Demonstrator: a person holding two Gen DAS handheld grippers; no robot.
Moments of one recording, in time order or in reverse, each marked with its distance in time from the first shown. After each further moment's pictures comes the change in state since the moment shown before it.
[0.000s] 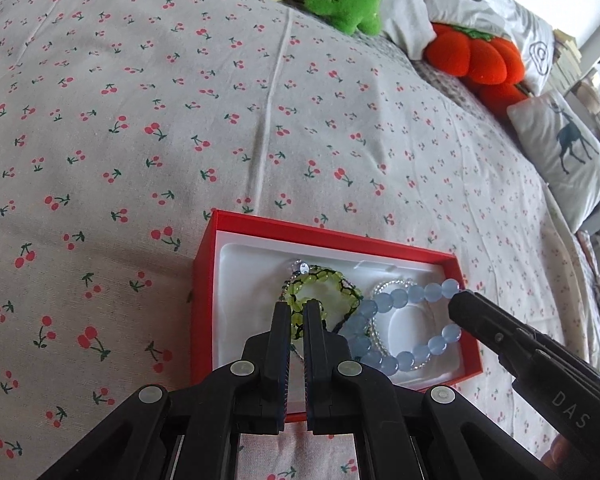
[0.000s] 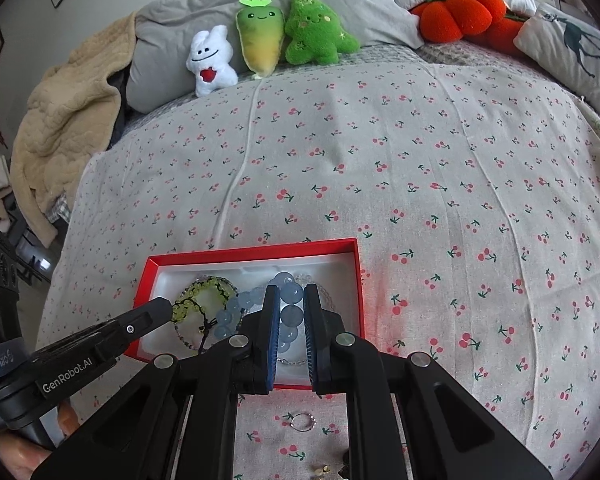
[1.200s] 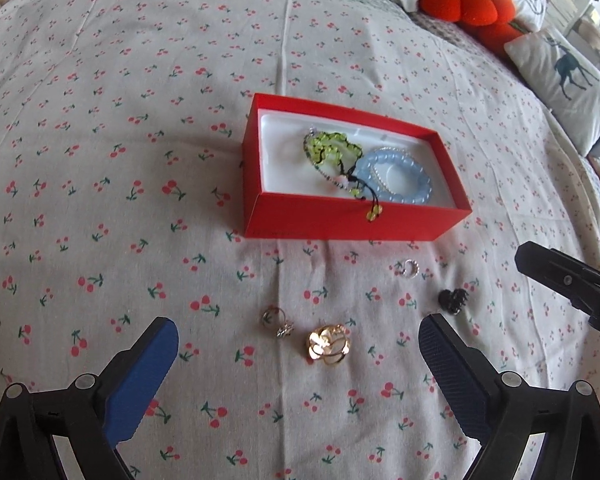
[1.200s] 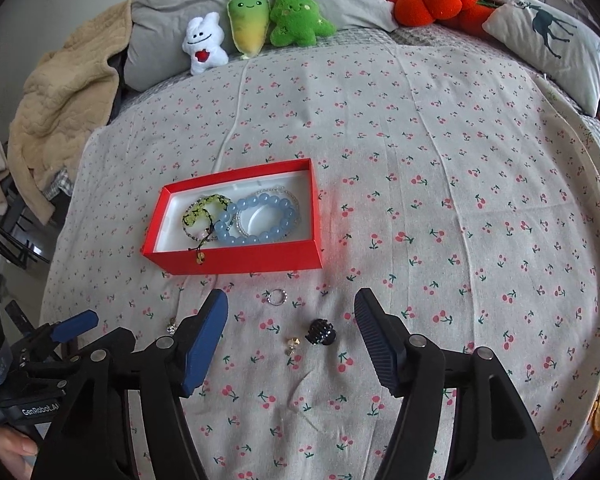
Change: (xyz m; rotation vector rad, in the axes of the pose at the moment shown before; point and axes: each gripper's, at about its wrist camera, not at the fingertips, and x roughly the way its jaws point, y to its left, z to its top) left arm -0.077 -0.005 -0.081 0.098 0.097 0.126; right arm -0.089 -0.008 -0.060 0.009 0.095 -0.057
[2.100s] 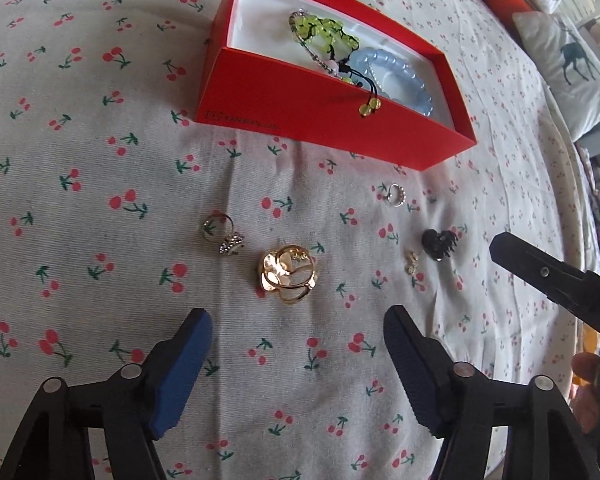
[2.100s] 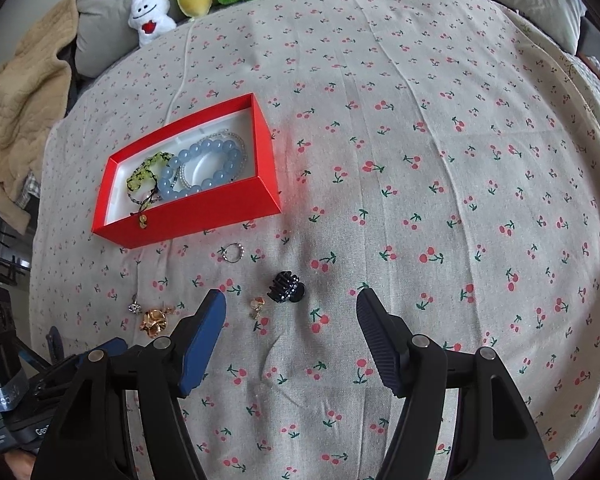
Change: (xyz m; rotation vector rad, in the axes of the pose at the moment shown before) left arm 0.055 -0.008 -0.022 -0.121 0.216 -0.144; right arm 0.033 -0.025 -0.016 0.138 0.150 -0.056
